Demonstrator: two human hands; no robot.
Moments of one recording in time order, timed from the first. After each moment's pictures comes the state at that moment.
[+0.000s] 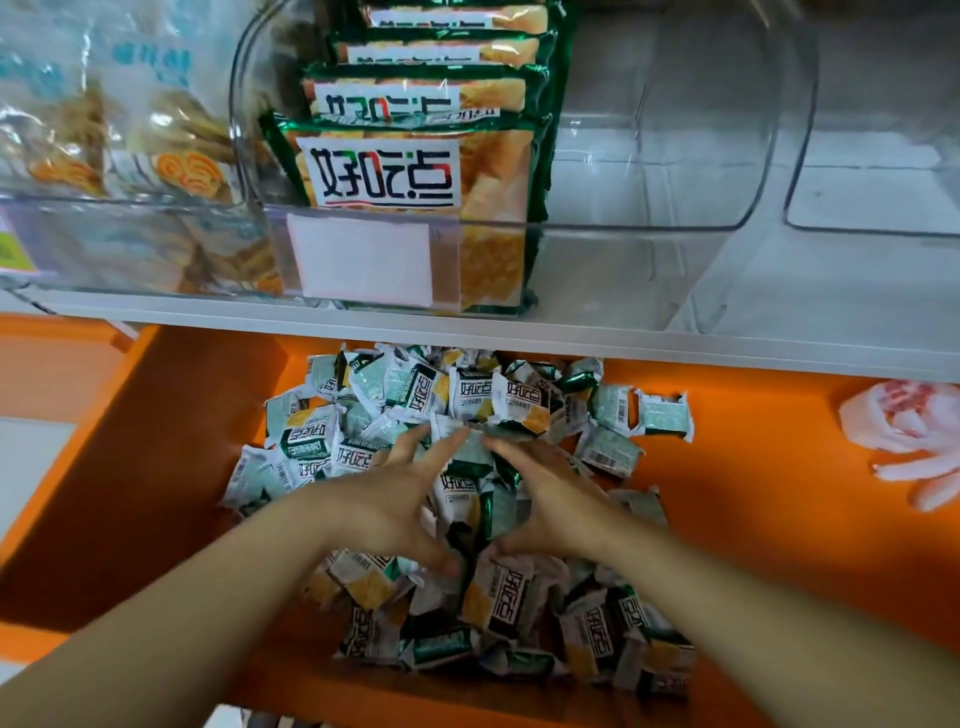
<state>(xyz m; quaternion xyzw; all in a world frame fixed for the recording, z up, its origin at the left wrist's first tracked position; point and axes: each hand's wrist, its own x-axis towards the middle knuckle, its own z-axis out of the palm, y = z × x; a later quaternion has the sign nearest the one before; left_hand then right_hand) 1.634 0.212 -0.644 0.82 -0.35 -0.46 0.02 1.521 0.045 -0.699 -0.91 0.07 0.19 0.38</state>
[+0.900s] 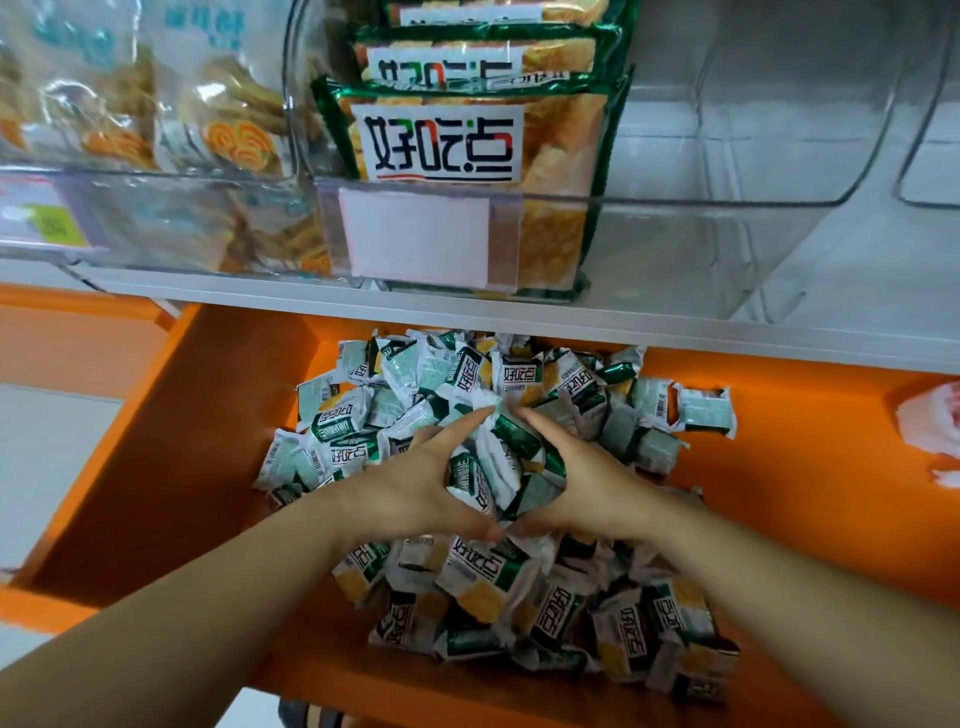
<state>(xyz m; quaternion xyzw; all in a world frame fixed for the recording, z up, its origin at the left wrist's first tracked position) 1.631 0.223 -0.644 0.81 -0.25 -0.48 0.22 1.535 0.043 -0.695 -0.81 0.11 0.20 0.54</state>
